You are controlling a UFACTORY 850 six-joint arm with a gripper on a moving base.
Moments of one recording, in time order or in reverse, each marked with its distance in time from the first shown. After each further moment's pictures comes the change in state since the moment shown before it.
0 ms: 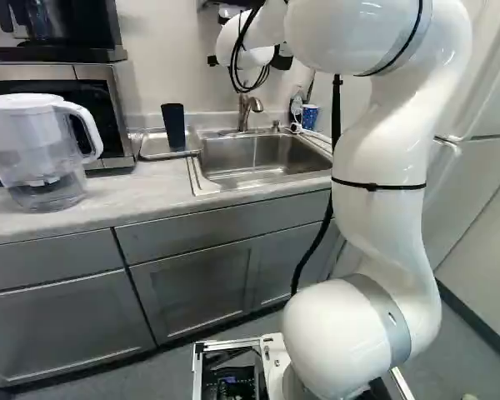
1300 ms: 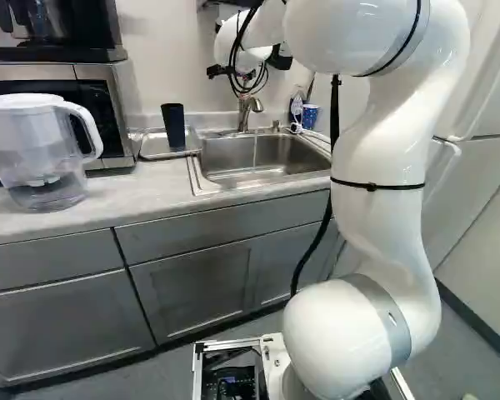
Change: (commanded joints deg) arm 0.5 0.1 0.1 0.0 -10.5 0.0
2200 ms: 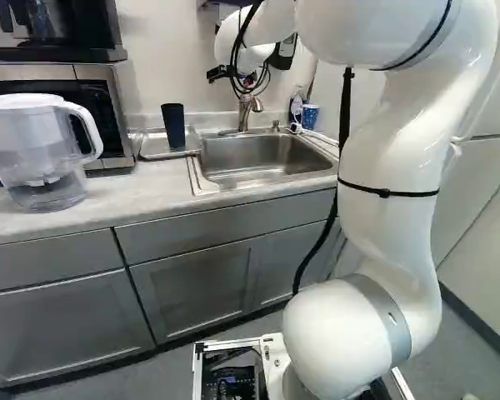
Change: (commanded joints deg) arm 0.4 4.3 5.0 0.0 -2.5 0.0
